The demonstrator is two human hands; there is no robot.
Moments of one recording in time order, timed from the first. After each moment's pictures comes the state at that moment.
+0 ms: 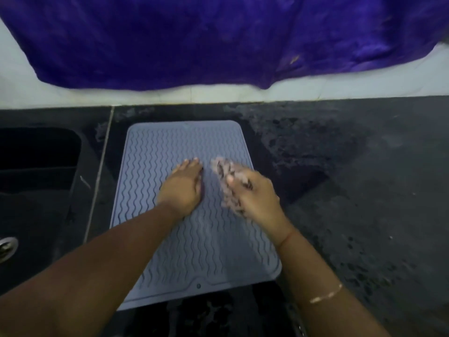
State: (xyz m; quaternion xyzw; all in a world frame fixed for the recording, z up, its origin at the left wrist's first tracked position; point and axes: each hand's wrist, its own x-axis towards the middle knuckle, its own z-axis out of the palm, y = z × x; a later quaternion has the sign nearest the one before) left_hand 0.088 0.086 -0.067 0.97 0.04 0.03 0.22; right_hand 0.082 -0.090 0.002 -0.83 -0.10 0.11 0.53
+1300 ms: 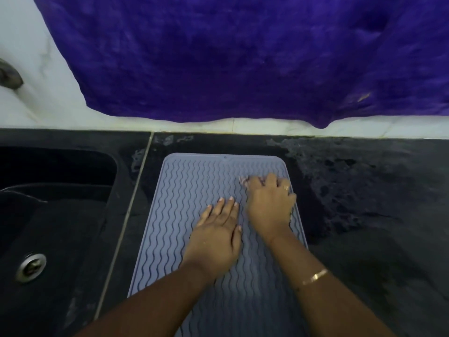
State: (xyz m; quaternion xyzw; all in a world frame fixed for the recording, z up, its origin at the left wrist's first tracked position) left_hand 0.094 0.086 -0.067 0.99 0.04 0.03 0.16; right_hand 0.199 -0.008 -0.055 -0.98 -0.16 -0.09 0.05
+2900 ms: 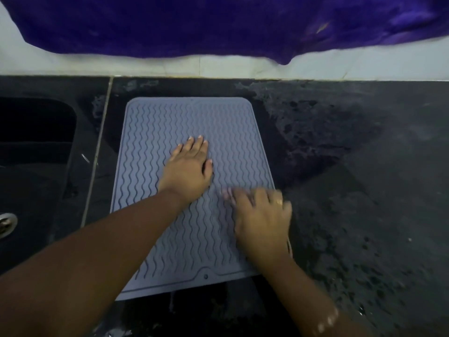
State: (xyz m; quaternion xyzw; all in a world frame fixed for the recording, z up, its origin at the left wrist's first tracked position) left_hand 0.098 0.087 -0.071 0.99 0.05 0.02 0.15; right_hand 0.049 -0.094 -0.056 -0.96 -0.21 -0.20 0.03
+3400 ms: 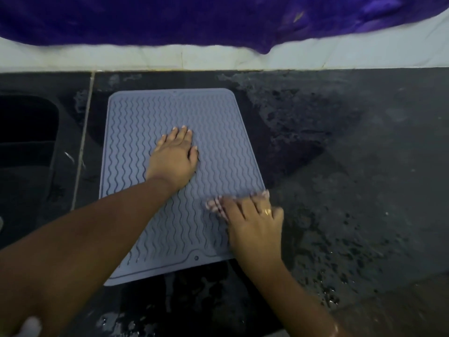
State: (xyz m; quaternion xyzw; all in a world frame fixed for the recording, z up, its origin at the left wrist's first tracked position) left_hand 0.097 0.085 -0.067 0.99 0.06 0.02 0.15; right_hand 0.005 -0.113 -0.064 -0.95 -0.22 -0.23 0.05
